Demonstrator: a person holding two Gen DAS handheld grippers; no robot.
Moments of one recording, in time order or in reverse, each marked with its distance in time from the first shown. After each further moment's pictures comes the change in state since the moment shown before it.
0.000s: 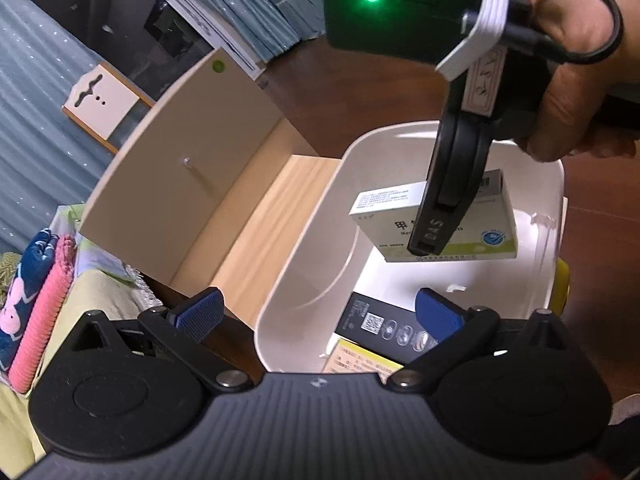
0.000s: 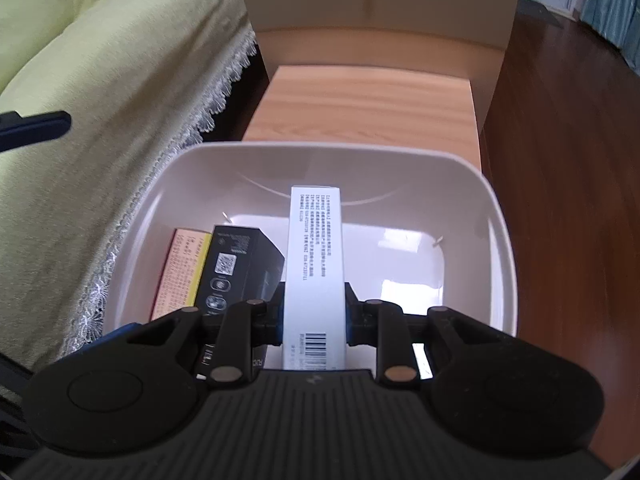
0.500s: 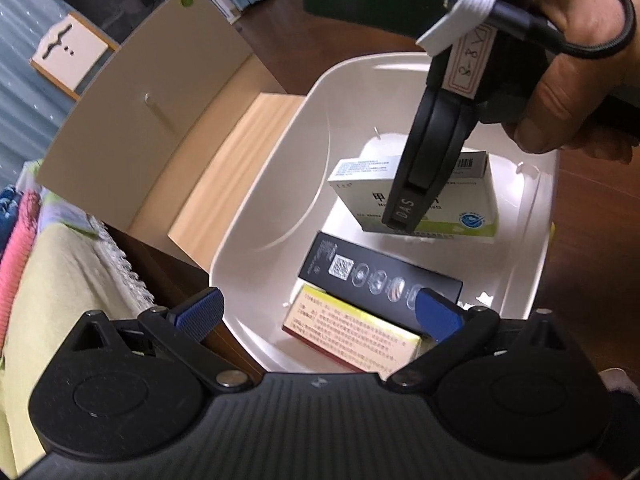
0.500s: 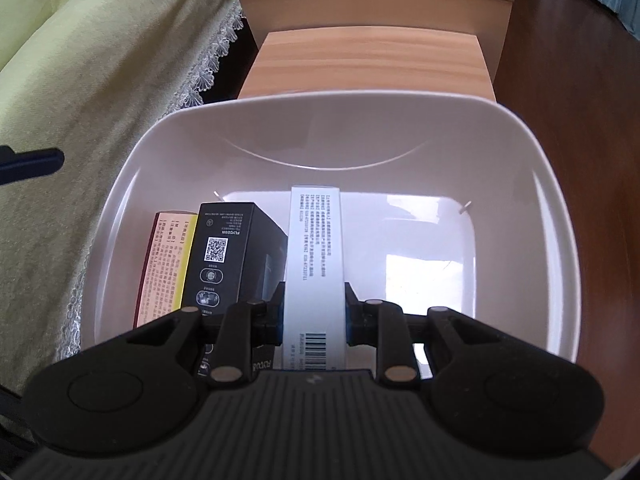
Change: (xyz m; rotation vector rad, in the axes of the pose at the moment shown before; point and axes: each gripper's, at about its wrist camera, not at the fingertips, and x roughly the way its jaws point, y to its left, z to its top) left arm 0.034 0.001 -0.016 -0.028 0.160 -0.101; right arm 0.037 0.000 -0.011 0.073 0.053 0.011
